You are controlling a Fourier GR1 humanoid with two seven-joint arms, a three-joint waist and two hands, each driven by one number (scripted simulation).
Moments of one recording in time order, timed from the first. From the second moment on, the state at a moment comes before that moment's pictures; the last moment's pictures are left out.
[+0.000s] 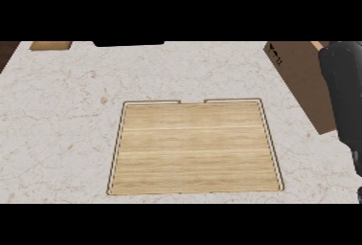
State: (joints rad) left arm 0.60 0.64 -0.69 -1.83 0.43 0.77 0.08; right arm -1.02 -0.37 -0.13 -1.05 1.24 0.05 0.99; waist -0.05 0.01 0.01
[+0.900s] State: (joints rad) left arm 0.57 0.64 -0.72 -1.82 0.47 0.78 0.05; right arm -0.90 -0.45 -0.35 -0.90 1.08 -0.19 0.81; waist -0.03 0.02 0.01
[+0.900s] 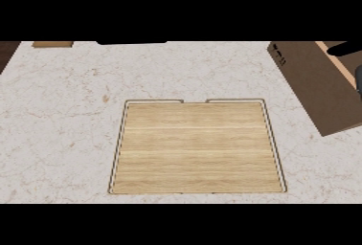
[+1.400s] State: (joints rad) left arm 0.54 0.61 -0.73 -1.81 0.52 0.80 0.05; right arm -0.89 -0.40 -0.49 -0.97 0.88 -0.42 0.58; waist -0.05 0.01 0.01
